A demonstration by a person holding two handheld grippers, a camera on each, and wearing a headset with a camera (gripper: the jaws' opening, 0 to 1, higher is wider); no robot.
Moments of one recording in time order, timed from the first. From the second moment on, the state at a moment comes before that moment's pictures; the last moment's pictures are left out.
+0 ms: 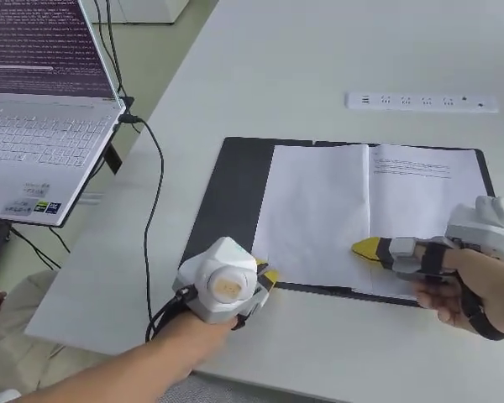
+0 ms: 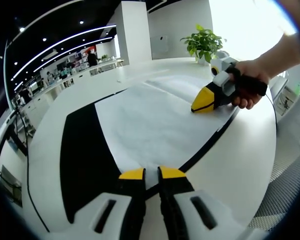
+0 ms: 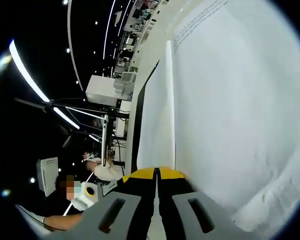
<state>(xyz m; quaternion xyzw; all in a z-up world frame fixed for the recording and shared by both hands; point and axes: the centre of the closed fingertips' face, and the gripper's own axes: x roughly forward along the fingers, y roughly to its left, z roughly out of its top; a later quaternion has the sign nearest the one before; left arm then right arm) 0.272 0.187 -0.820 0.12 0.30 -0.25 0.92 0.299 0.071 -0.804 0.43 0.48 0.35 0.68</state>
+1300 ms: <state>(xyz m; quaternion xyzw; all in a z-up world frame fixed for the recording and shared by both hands) 0.272 0.190 -0.819 0.09 0.30 -0.23 0.92 0.220 0.060 -0.768 0.44 0.47 0.40 0.65</state>
